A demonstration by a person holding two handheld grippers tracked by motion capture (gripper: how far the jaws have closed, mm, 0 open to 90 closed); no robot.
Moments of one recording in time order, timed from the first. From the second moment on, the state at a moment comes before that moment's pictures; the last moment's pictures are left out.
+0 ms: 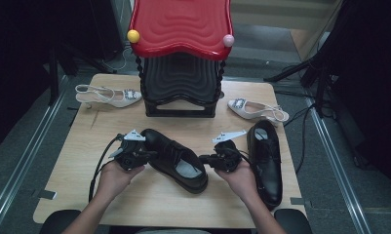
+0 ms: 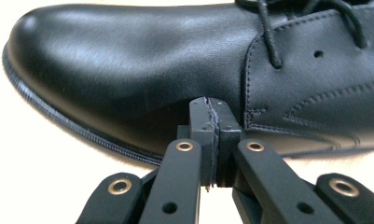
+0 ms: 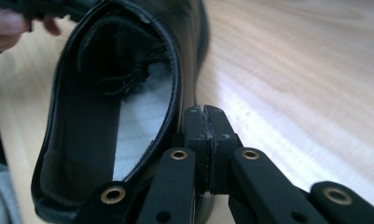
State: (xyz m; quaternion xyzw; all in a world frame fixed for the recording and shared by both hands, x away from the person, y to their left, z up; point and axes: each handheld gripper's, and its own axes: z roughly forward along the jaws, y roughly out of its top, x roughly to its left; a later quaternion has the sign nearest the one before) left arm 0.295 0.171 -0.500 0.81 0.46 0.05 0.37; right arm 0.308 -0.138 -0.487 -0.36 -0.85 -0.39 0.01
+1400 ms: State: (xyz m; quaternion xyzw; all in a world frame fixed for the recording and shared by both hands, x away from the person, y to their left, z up) left arm 0.341 0.162 -0.488 0.81 0.45 0.04 0.37; right arm 0.294 -0.124 -0.487 -0.40 -0.82 -0.40 0.02
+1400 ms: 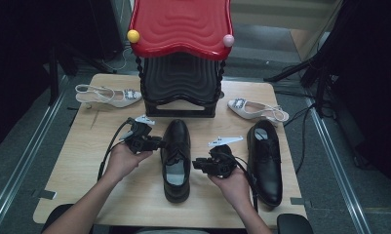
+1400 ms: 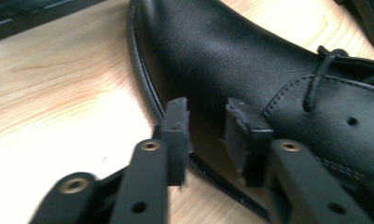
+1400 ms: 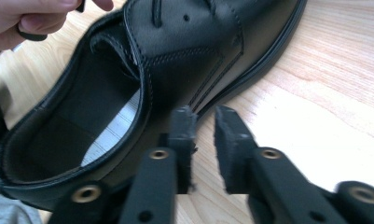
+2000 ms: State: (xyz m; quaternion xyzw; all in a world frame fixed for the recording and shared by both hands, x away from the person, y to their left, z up) left arm 0.343 0.163 -0.436 0.82 0.40 0.03 0.40; right arm 0.288 -0.126 -0.460 -0.41 -0.82 -0.40 0.03
